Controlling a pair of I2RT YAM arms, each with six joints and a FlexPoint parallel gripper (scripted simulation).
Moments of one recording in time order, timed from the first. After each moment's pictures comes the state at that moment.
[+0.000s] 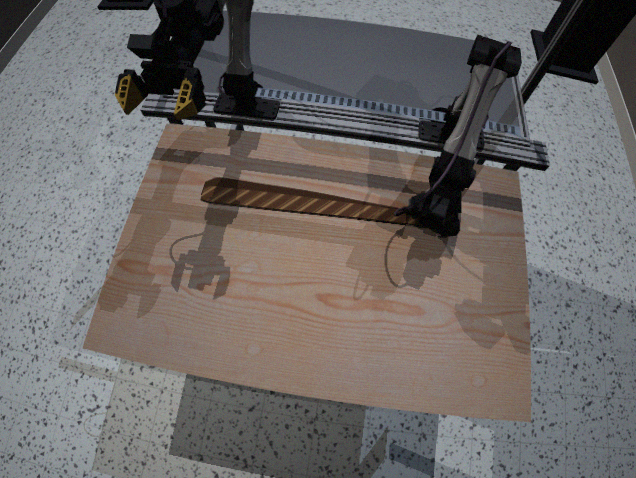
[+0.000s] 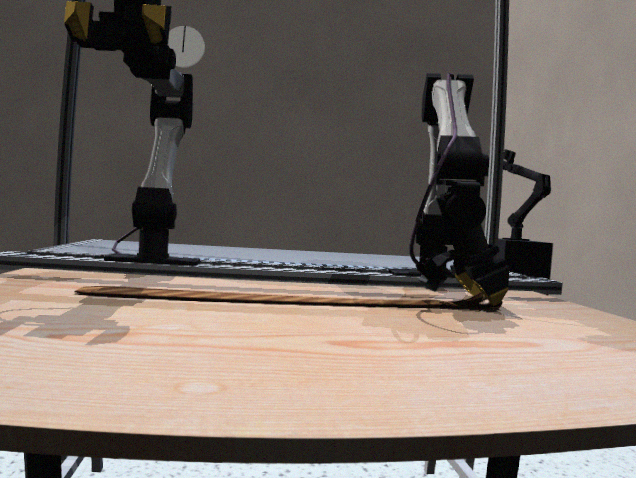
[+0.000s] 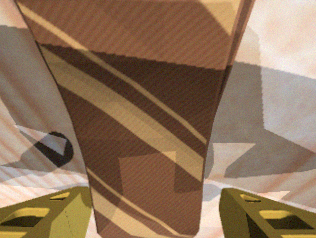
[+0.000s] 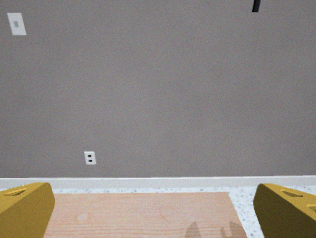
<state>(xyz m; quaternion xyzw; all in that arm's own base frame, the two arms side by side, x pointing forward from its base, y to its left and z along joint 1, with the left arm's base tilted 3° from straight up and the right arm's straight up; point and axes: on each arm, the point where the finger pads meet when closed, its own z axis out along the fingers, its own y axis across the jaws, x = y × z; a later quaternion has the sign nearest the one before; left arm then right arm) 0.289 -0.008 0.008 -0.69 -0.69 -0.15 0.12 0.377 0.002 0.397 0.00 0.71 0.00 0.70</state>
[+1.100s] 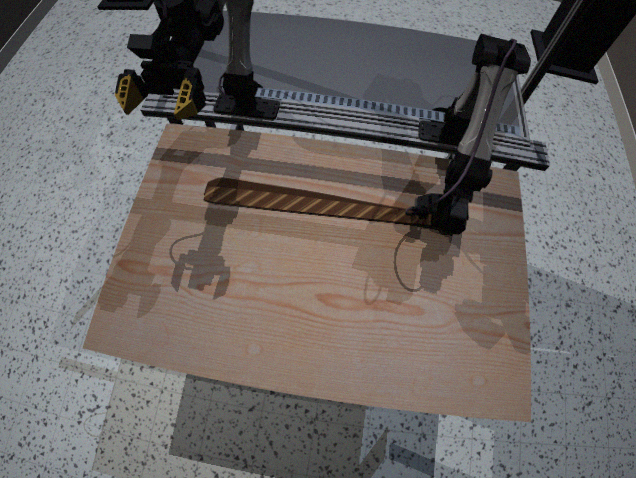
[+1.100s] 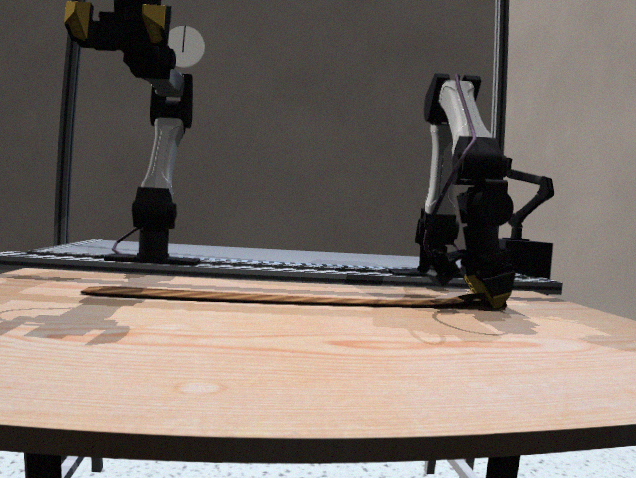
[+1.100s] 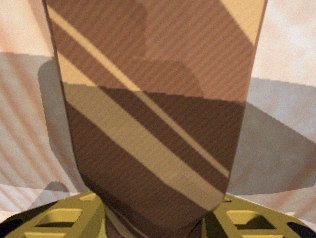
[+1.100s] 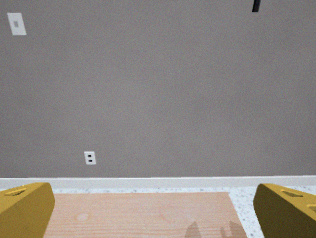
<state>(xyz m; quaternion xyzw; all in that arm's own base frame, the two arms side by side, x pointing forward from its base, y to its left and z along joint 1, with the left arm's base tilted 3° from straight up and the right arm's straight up) 0.289 0.001 0.001 -0.70 -0.71 -0.09 0.07 0.377 0.002 0.397 0.00 0.71 0.00 0.70</state>
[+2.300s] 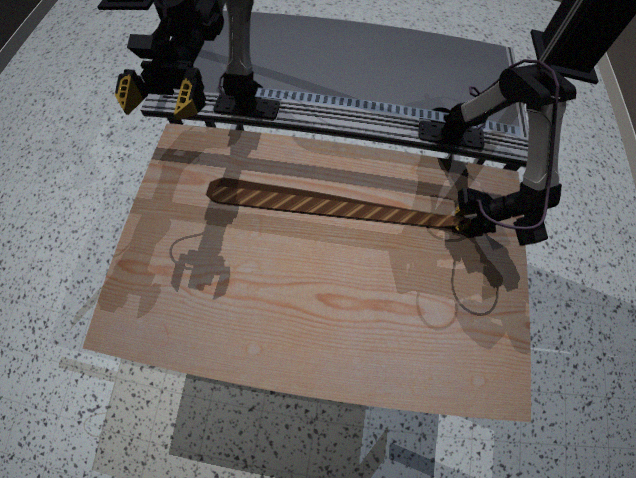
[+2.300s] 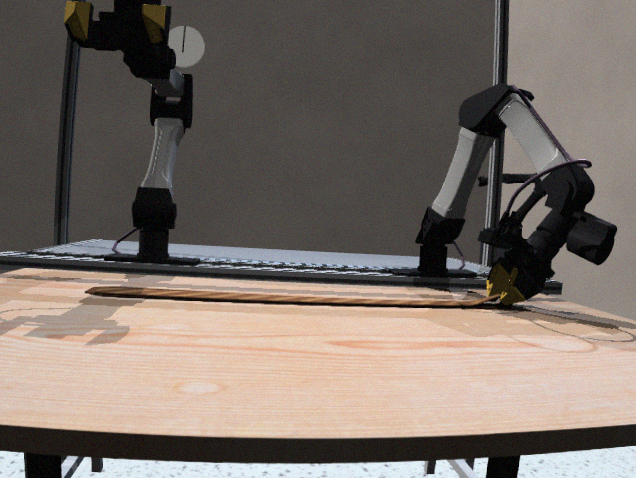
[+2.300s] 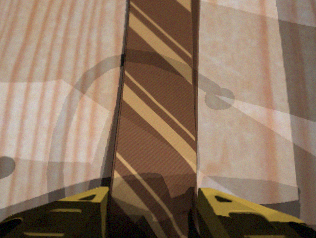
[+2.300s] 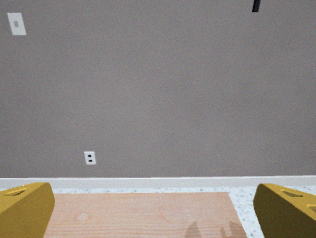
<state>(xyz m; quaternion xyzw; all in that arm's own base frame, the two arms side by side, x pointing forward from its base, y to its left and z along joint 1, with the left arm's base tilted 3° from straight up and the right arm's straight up) 0.287 0.017 0.008 -0.64 -0.67 0.24 -0.27 0.377 0.002 0.397 0.00 0.71 0.00 0.70</state>
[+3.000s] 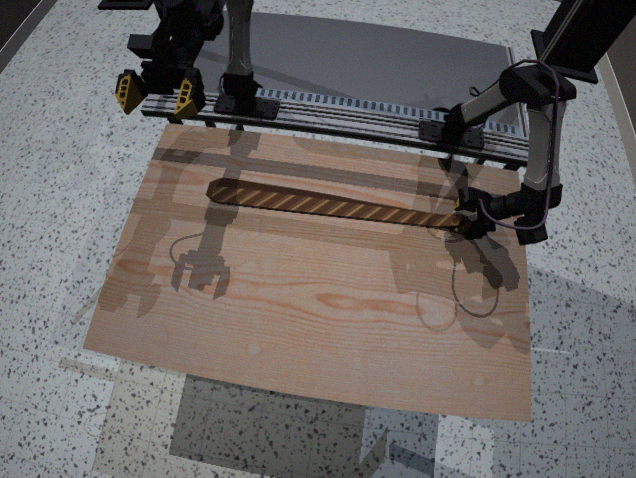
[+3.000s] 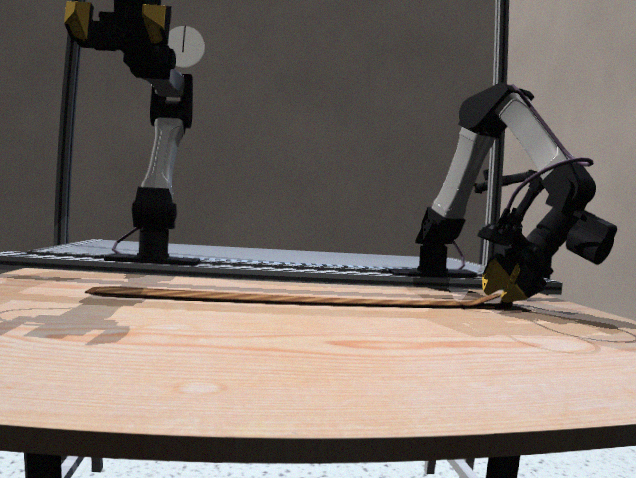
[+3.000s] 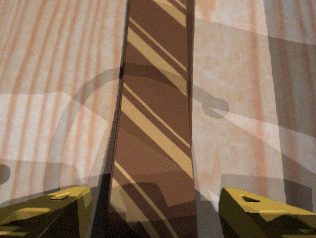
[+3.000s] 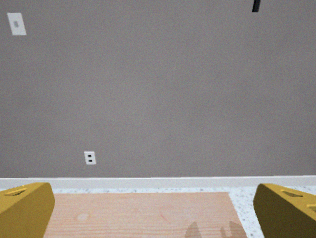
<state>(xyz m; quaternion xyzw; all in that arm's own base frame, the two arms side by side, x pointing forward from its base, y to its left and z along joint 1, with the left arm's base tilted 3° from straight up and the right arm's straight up) 0.285 0.013 0.015 -0.64 -0.67 0.26 -0.27 0.377 0.002 0.397 0.00 0.71 0.00 0.70</state>
